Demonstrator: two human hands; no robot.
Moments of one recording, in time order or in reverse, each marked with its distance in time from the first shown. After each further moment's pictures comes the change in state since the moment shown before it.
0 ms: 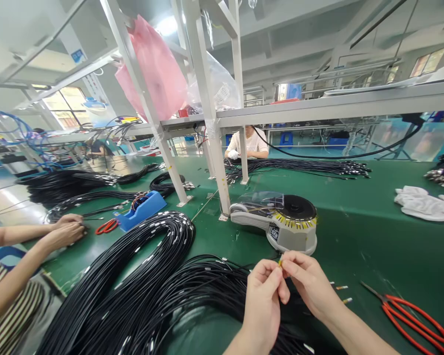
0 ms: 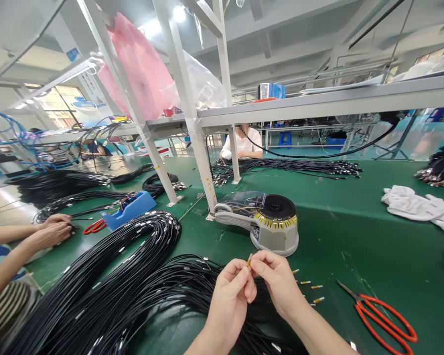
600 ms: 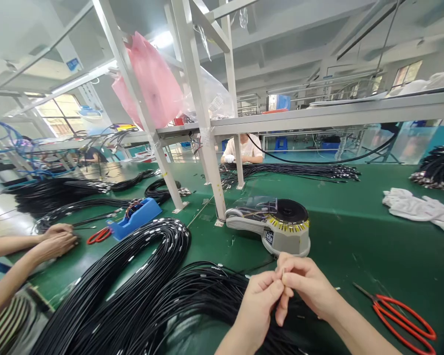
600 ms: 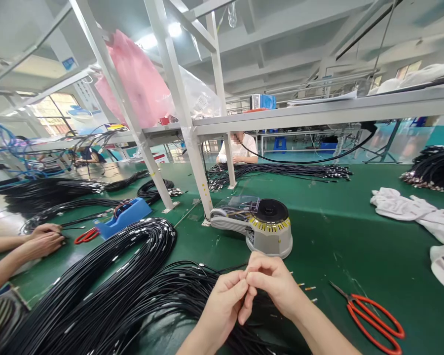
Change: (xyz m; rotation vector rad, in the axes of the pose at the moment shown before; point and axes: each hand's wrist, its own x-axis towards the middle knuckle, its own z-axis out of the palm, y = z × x) left_hand -0.001 0.008 -0.002 0.266 -0.262 -0.128; right_hand -0.005 -0.021 -0.009 -0.161 -0.212 -0.082
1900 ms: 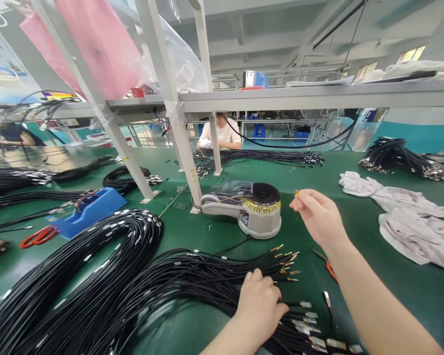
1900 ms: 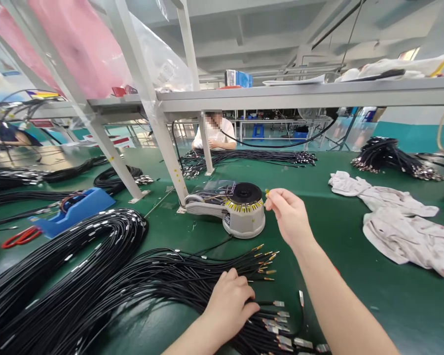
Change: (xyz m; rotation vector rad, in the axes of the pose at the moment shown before) left_hand -0.016 -0.056 0.008 1.466 -0.238 0.213; right_hand 0.015 -0.067 -0.062 -0.328 0.672 -0.209
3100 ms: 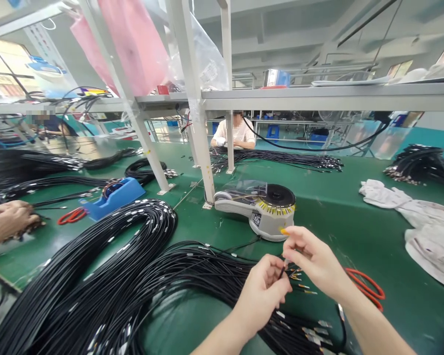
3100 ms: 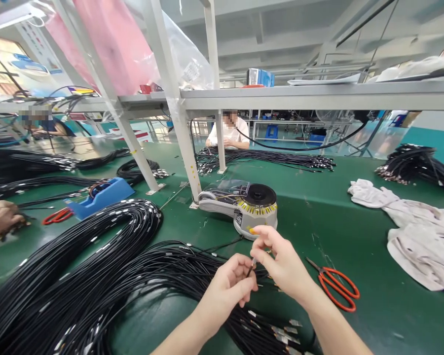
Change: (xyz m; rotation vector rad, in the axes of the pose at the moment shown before) left_hand 0.007 0.015 -0.051 -1.249 0.119 -0.301; right_hand -0.066 0.009 0.016 -0.257 -0.525 -0.024
